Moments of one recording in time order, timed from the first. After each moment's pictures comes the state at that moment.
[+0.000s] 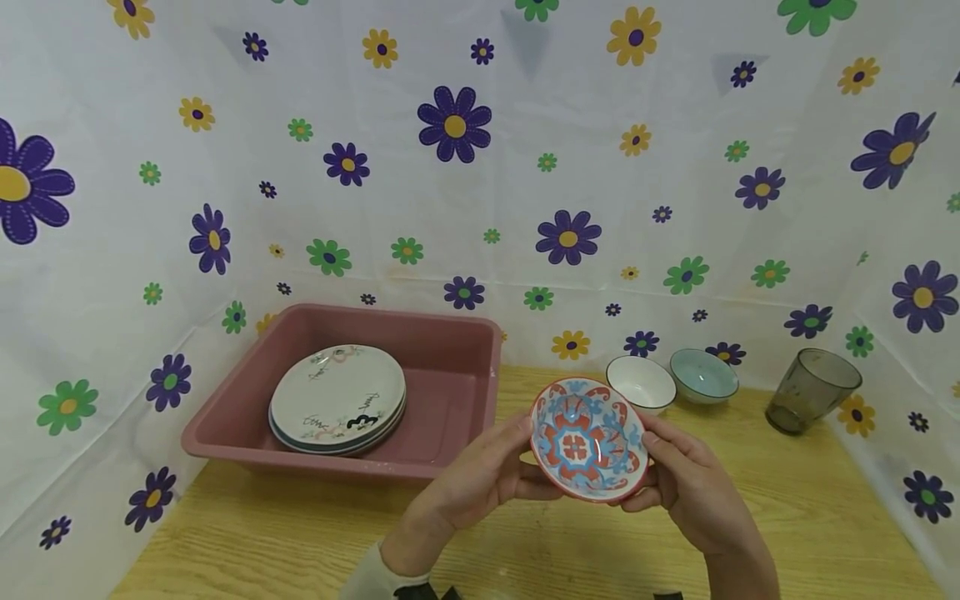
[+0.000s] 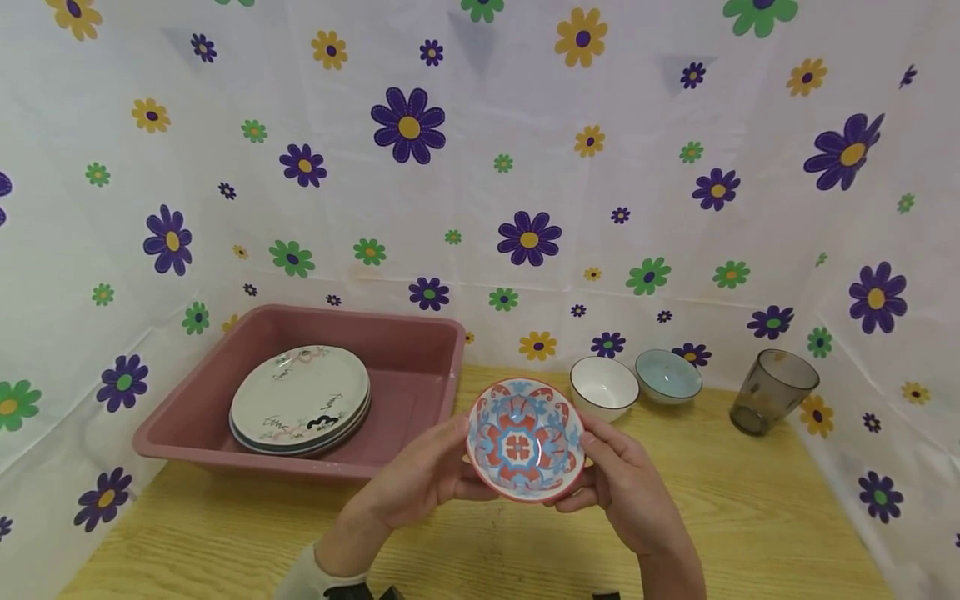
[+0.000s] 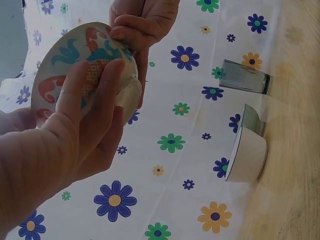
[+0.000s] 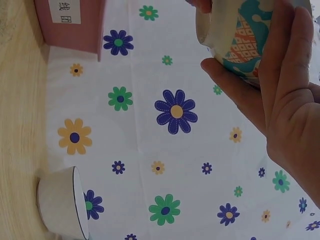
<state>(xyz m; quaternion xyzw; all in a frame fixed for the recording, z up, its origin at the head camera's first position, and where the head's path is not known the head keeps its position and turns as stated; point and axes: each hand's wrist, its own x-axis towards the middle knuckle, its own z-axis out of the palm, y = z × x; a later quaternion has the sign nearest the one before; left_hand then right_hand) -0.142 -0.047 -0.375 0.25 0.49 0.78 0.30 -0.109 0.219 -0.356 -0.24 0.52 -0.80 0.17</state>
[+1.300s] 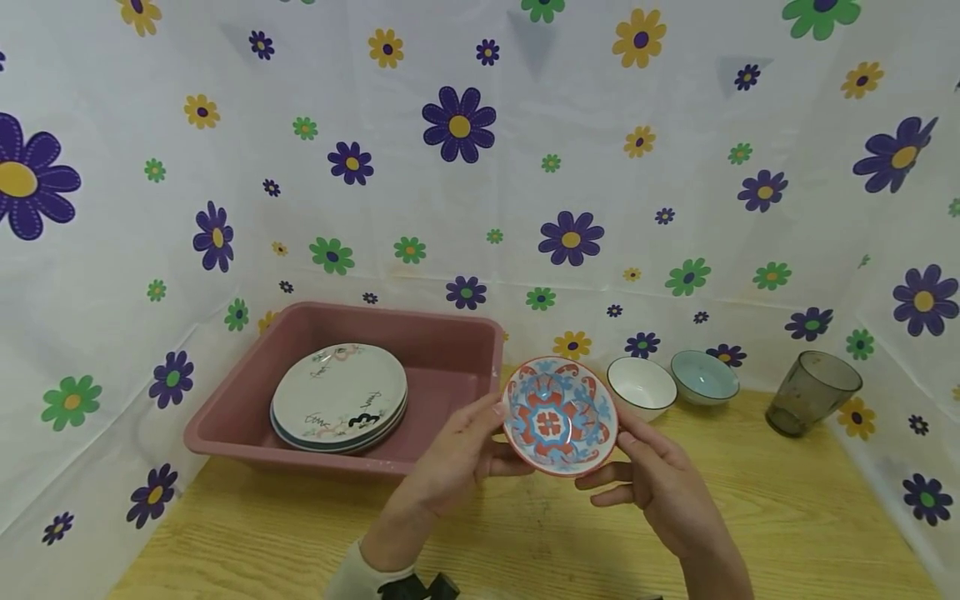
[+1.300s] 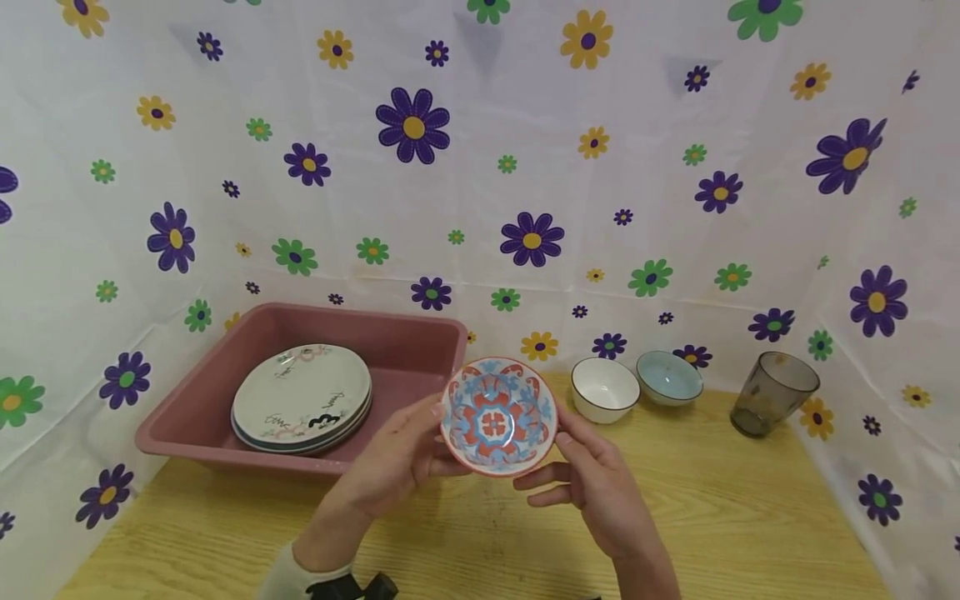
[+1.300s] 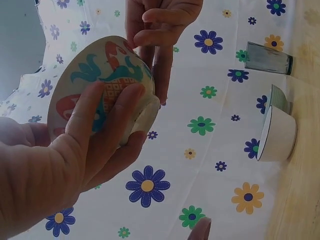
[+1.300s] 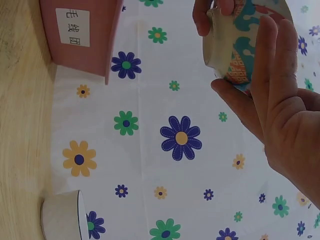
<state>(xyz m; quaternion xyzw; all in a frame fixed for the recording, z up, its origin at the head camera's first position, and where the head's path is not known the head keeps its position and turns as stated) -0.144 -0.066 -0.362 0.20 0.55 0.79 0.20 -0.107 0.189 -0.357 -0.20 0.59 -0.77 0.13</state>
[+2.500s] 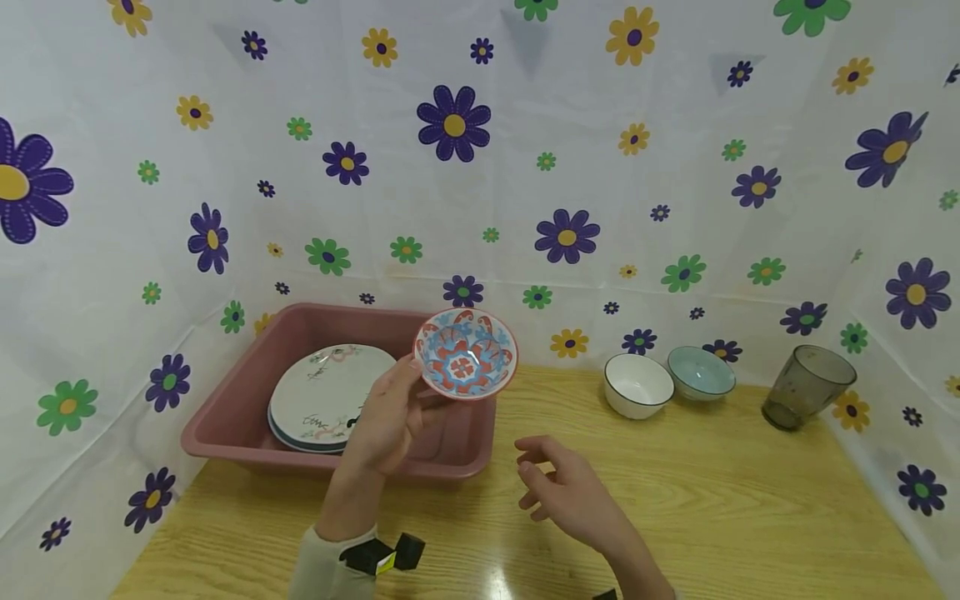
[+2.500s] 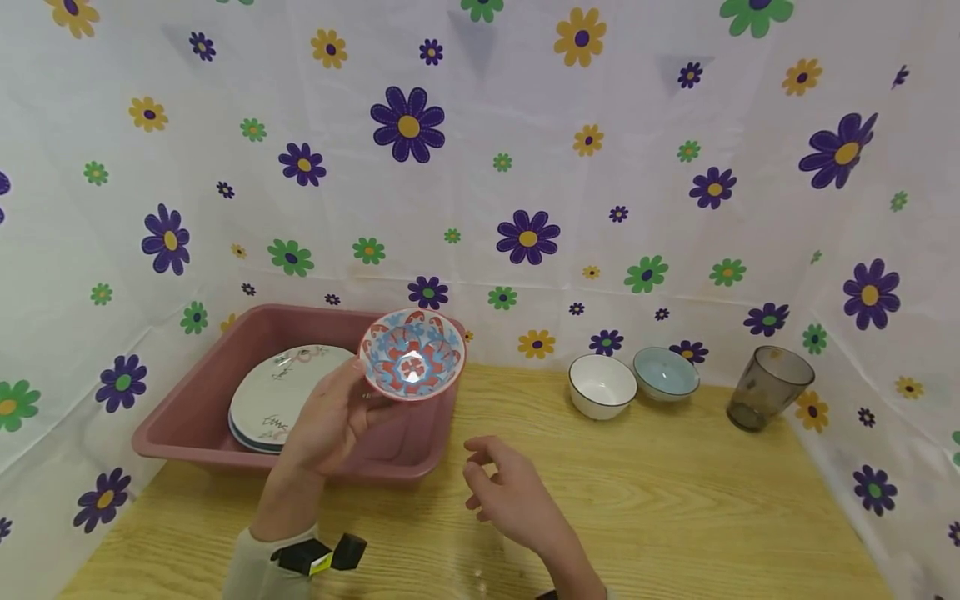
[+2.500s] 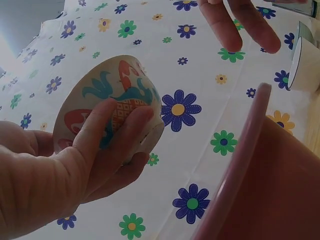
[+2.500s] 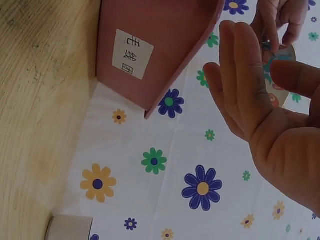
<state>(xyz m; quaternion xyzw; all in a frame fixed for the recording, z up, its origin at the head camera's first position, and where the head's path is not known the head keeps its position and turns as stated) -0.175 -0.126 -0.358 0.14 0.54 0.83 0.05 -0.118 0.114 -0.390 -0.13 0.80 -0.58 0.12</state>
